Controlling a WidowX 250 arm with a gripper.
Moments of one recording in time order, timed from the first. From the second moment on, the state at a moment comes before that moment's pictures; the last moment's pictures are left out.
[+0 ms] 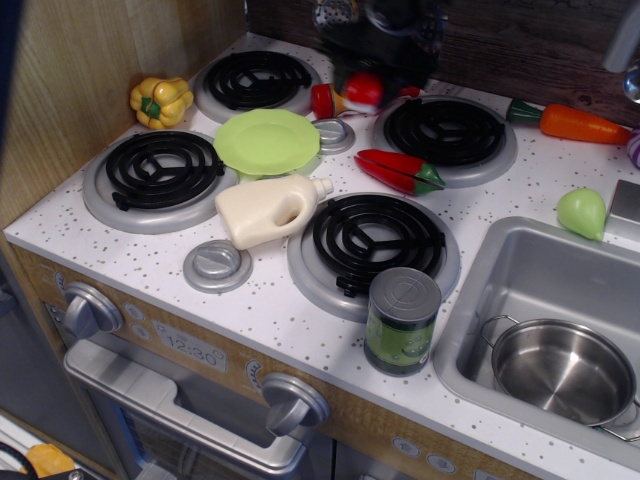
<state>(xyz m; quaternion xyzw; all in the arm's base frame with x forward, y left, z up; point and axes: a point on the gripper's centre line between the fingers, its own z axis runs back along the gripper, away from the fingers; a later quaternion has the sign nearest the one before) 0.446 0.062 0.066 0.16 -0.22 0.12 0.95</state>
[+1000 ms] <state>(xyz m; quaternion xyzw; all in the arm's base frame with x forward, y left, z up) 0.410 0.118 0.042 0.10 -0.25 0.10 0.96</state>
